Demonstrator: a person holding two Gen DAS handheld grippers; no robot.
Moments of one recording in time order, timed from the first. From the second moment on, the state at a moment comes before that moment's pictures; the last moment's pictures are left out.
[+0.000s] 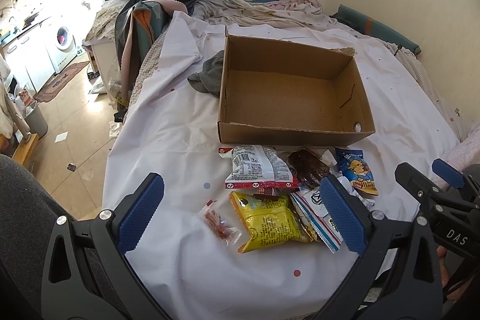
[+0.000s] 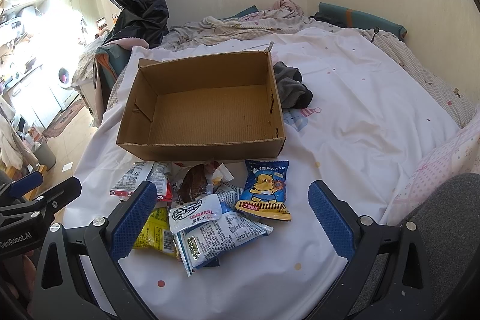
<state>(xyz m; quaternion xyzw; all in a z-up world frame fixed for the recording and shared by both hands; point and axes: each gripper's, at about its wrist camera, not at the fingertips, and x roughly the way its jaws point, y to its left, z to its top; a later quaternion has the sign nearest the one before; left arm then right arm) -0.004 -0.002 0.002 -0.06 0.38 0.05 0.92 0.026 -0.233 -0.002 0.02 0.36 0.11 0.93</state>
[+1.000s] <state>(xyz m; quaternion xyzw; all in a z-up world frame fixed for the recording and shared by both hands) 0.000 -0.003 0.004 -0.06 0.39 0.04 0.92 0.037 -0.244 -0.003 0.06 0.38 0.11 0.92</state>
